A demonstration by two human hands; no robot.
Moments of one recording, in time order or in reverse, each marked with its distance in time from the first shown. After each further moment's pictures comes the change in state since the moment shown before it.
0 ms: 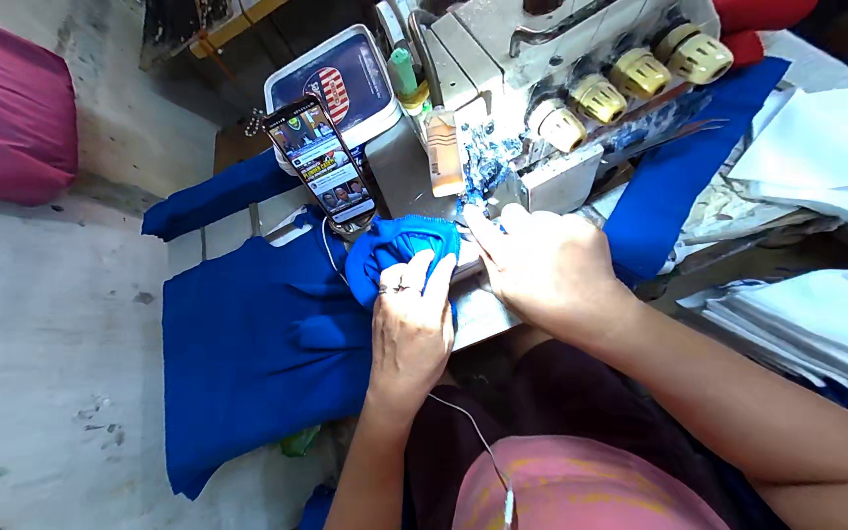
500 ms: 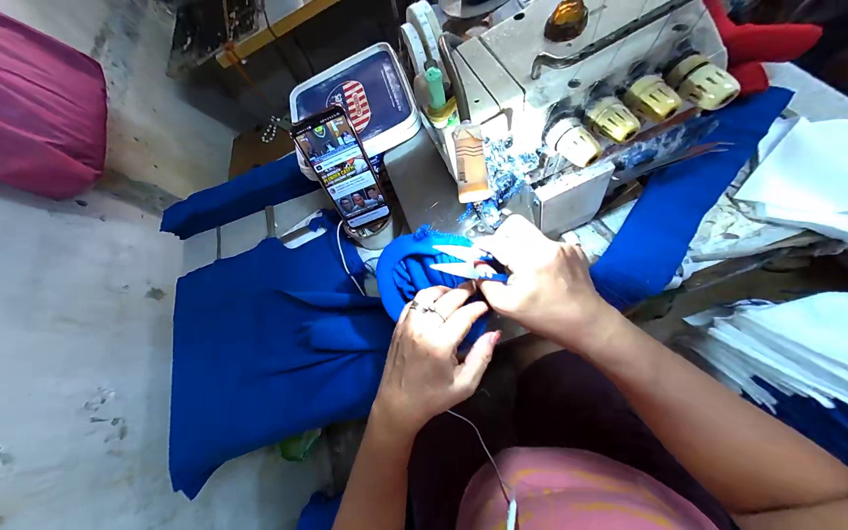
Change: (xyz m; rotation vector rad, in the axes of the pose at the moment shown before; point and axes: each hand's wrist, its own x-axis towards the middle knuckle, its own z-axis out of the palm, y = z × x) left_hand -0.013 -0.001 -0.009 -0.323 -0.057 0.087; right_hand -0.005 -0.001 0.024 0.455 0.201 0.033
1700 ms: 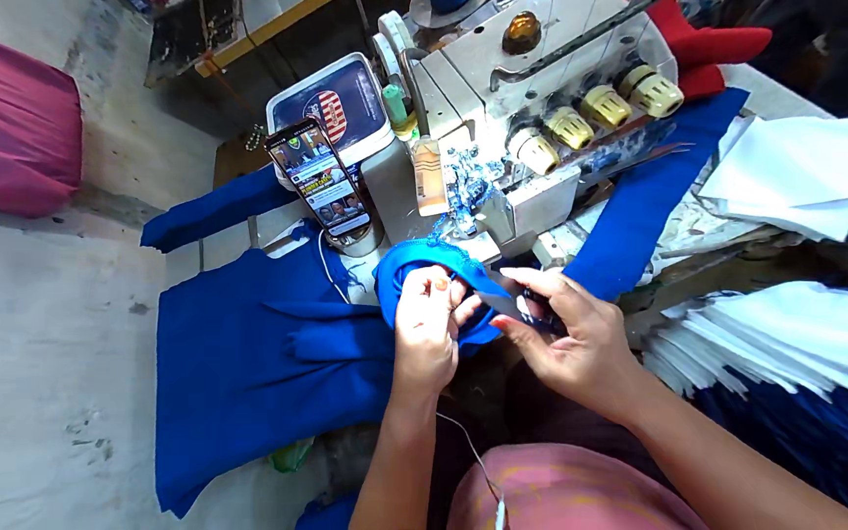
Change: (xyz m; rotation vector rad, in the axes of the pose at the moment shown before) left_hand 0.035 0.035 0.027 -1.342 0.368 -0.658; right_hand -0.057 0.007 -0.025 0.208 0.197 -0.013
